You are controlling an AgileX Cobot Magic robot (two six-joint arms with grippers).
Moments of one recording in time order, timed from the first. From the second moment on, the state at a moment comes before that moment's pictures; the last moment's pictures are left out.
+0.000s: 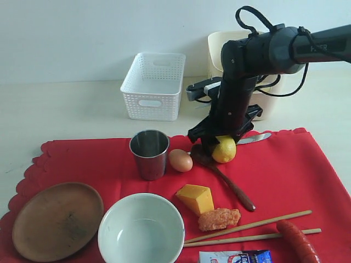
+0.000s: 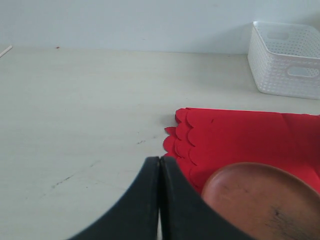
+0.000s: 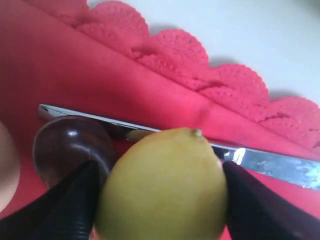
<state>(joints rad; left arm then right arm) -0.04 0.01 0.00 0.11 0.37 -0.15 0.42 2.21 -1.59 0.02 0.91 -0.06</state>
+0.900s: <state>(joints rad) -0.04 0.01 0.00 0.11 0.37 -0.15 0.42 2.09 -1.79 0.60 0.74 -0.62</state>
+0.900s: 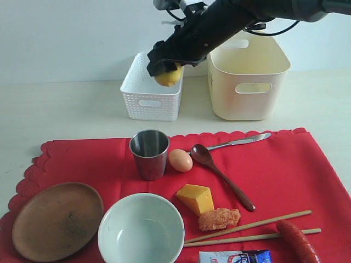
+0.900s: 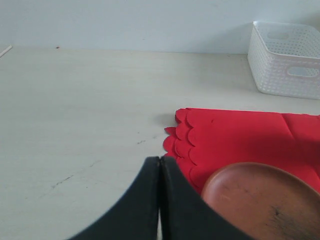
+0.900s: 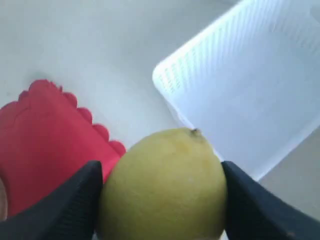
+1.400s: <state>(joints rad) -0.04 0.01 0.00 0.11 0.37 -0.15 0.33 2.34 -2.04 0.92 0.68 -1.07</state>
